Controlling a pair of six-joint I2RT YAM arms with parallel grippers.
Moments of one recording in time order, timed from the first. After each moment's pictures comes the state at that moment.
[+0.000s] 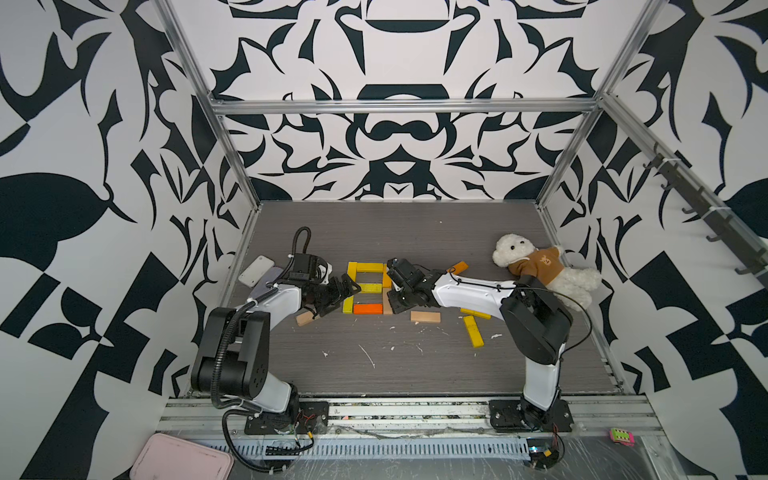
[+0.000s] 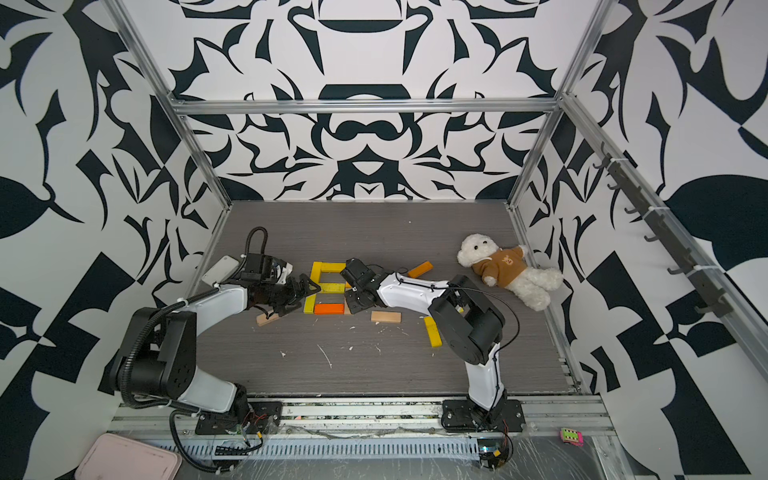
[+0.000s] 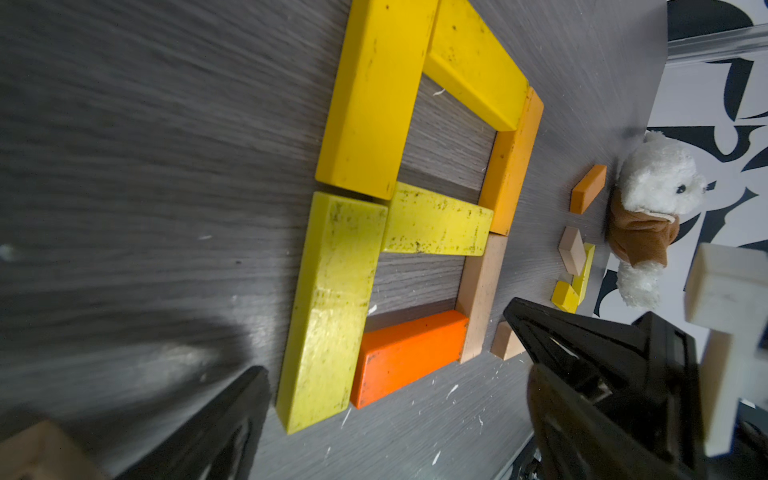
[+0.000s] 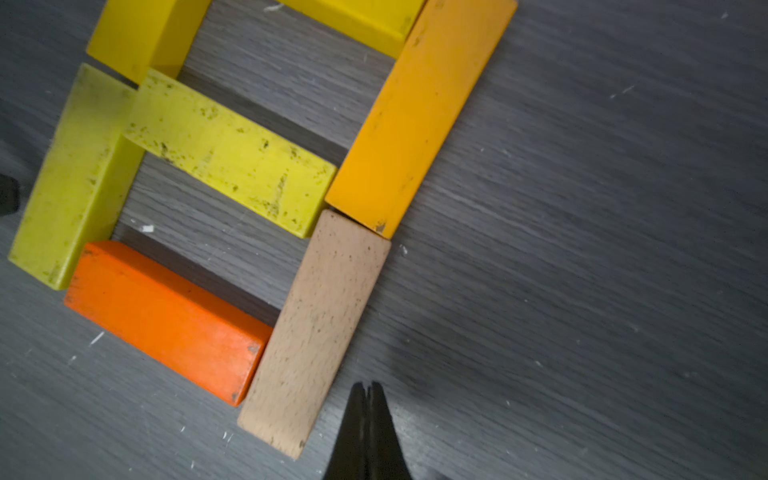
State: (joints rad) left arm -0.16 1.52 0.74 -0.27 0.59 -0.59; right arm 0.84 1.92 1.25 -0.42 0.05 0.40
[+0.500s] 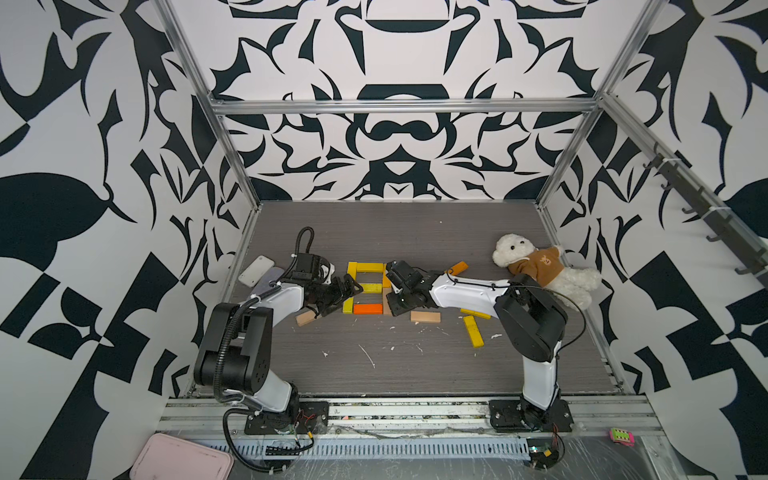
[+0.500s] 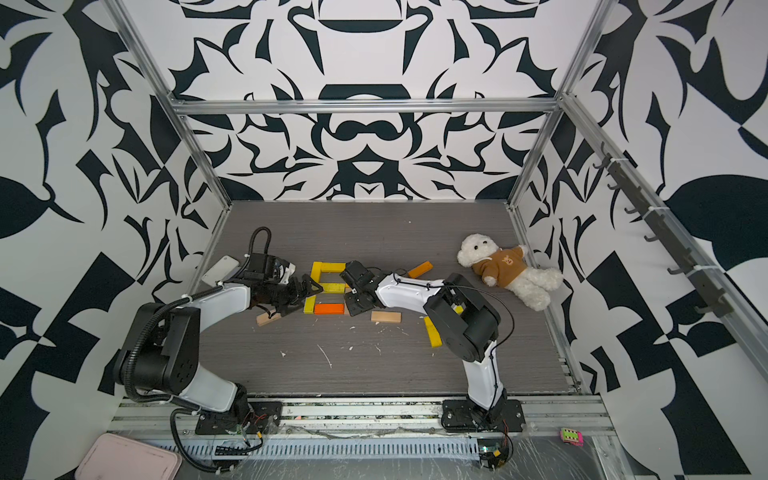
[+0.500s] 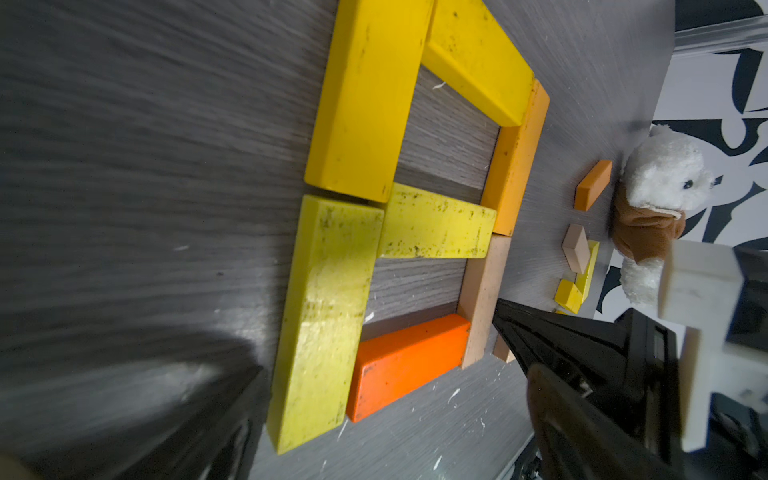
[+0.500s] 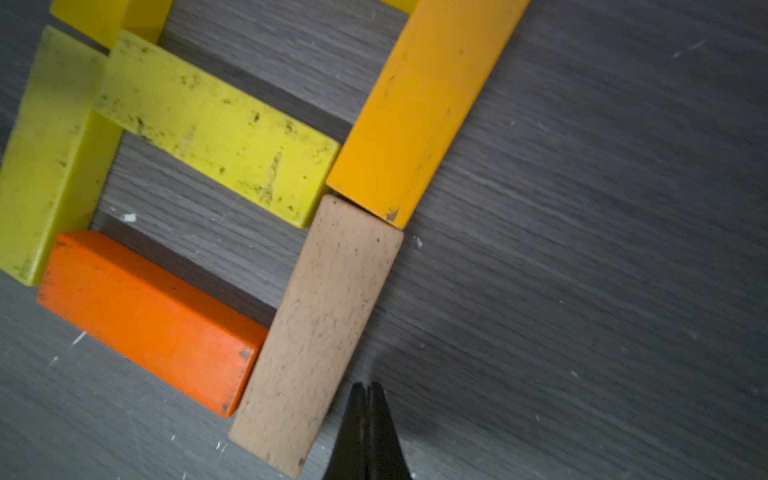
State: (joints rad) left arm -0.18 1.55 0.74 -0.26 0.60 -0.59; right arm 0.84 1.95 1.25 -0.41 0.02 0.42
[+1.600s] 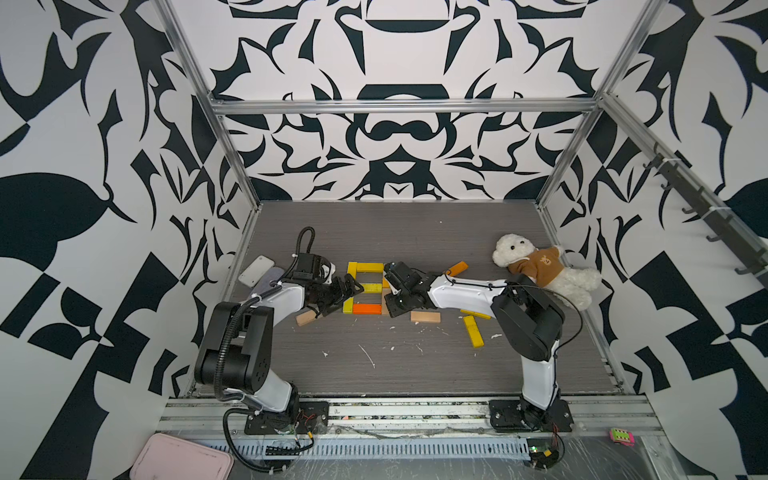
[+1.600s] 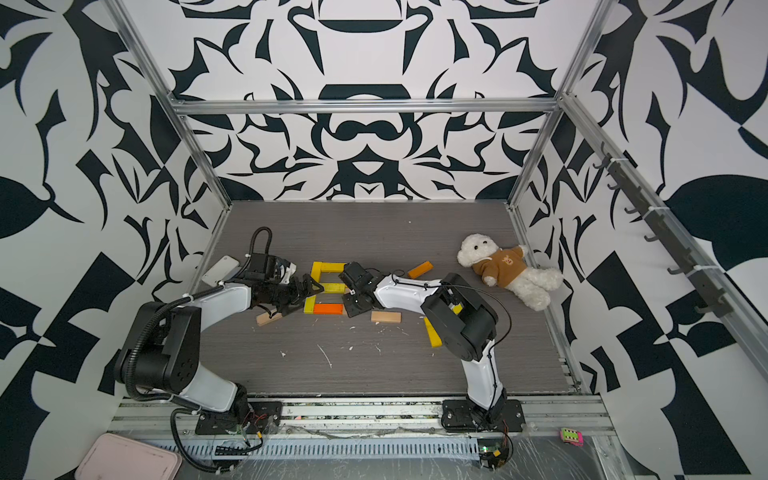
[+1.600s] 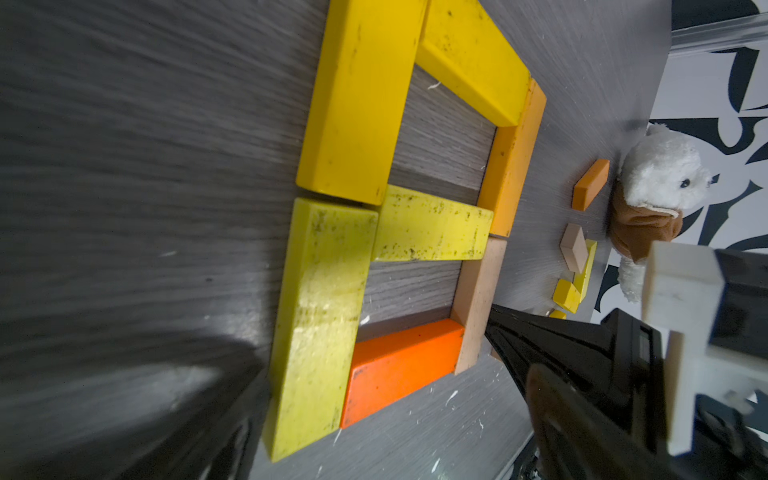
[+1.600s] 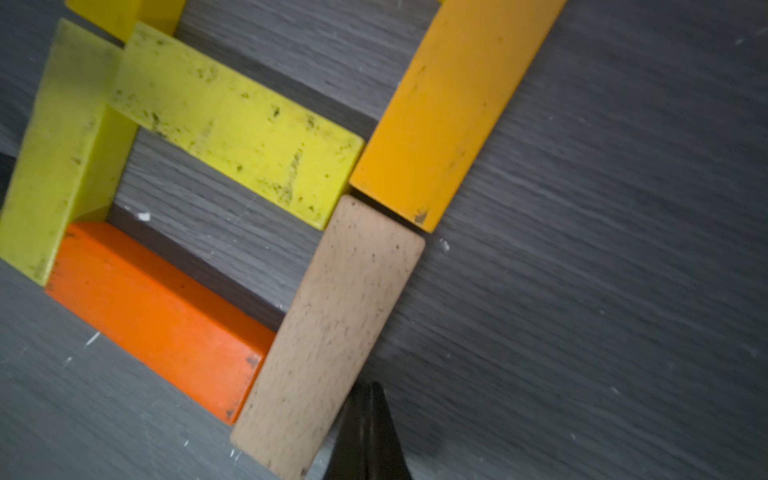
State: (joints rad) left arm -0.18 1.55 0.74 -0.24 0.60 -0.60; right arm 0.85 1.97 1.25 -0.39 0.00 0.42
